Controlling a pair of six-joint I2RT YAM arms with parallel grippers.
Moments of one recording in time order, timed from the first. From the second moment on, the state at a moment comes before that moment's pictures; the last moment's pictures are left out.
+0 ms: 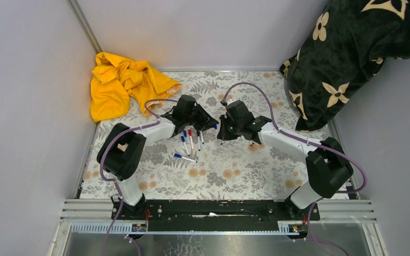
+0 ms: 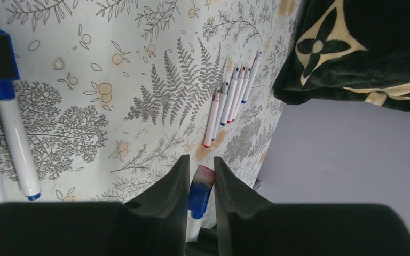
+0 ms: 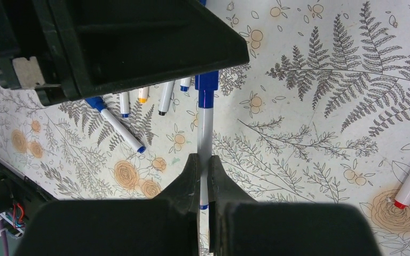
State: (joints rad) left arm -0.51 1.77 1.03 0.09 0.34 -1.22; right arm 0.69 1.56 1.04 -0.31 -0.10 0.46
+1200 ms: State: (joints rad) left arm -0.54 1.73 1.04 0.02 0.28 -1.24; right arm 0.68 1.58 1.07 -0.30 -0.12 0.46
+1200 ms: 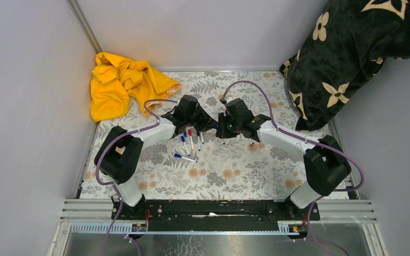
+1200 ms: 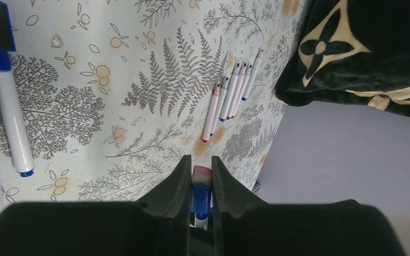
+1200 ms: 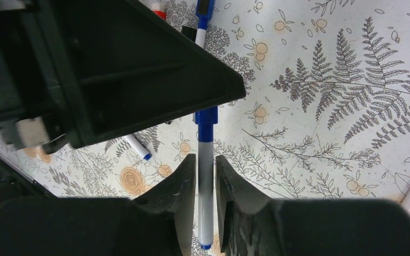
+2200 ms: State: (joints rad) left arm -0.42 1.80 1.19 -0.16 -0.02 -1.37; right arm 0.67 1.51 0.76 -0.19 -0.14 0.52
